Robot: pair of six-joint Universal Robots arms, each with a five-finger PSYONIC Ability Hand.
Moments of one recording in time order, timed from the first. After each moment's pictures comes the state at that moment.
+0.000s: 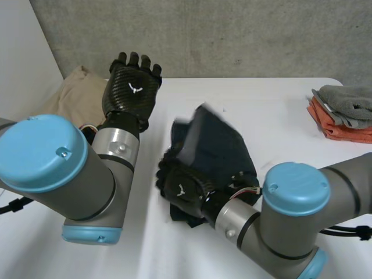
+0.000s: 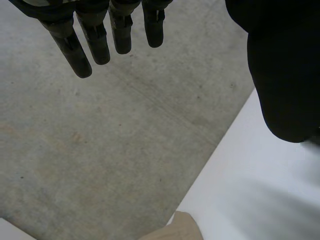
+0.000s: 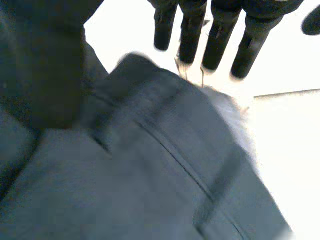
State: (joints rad) left arm 4.03 -1.90 -1.54 3.64 -1.84 3.83; right arm 2.27 -1.06 1.65 -0.35 1.14 1.91; left_hand 0.19 0.21 0.21 0.20 0.05; right_hand 0.29 0.31 0.33 0.34 0.16
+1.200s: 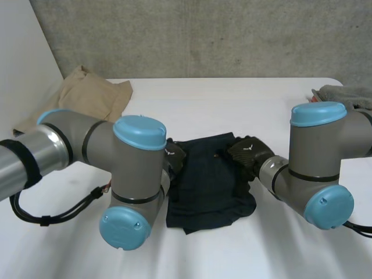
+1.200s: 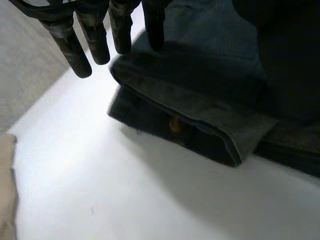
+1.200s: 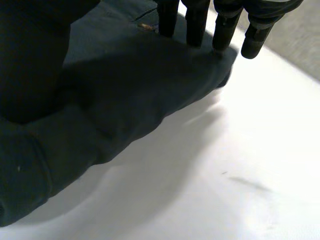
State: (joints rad) left arm 3.96 -2.31 -1.12 2.99 -1.80 3.52; right arm 2.05 -0.95 1.32 0.12 1.43 2.76; left_hand 0.22 0.21 0.21 0.21 0.05; right_hand 0.20 0.19 0.20 0.21 0.04
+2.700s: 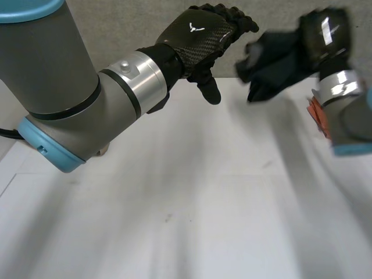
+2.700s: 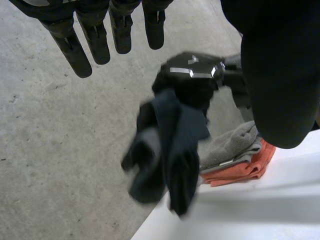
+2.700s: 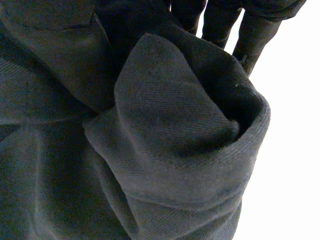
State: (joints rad) left arm 4.05 -2.03 -0.86 3.02 -1.21 3.34; right arm 1.74 -0.99 1.23 -0.79 1.38 2.91; left_hand 0.22 0.21 0.21 0.21 0.05; right_hand 1.05 1.17 1.17 1.19 0.92
